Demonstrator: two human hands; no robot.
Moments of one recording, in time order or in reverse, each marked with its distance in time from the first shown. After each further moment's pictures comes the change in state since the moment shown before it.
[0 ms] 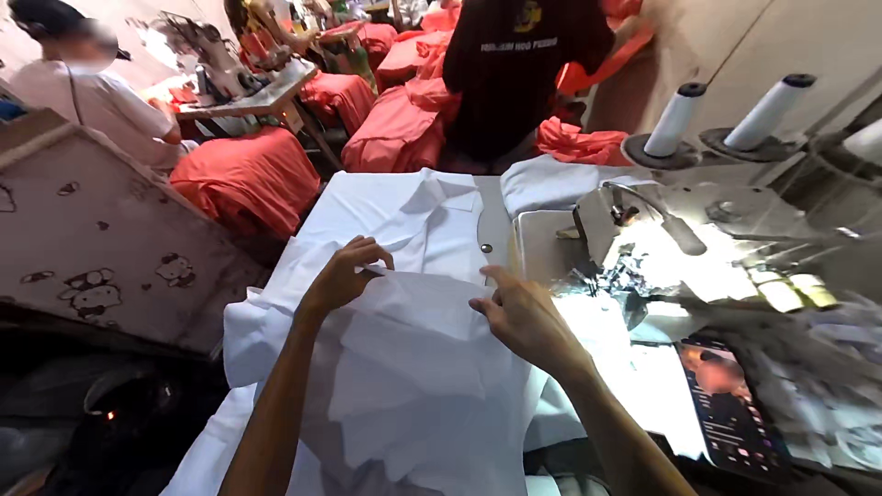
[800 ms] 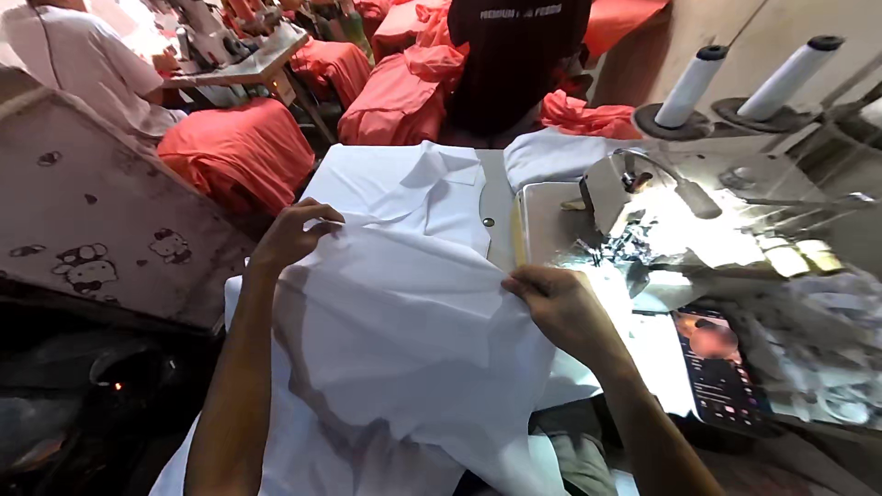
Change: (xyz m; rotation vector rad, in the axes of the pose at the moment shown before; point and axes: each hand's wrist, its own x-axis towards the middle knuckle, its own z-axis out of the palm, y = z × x) left_hand -0.033 -0.052 -0.061 0.118 0.010 -0.094; right_hand -0.034 0.044 0.016 0.195 0.302 -0.197
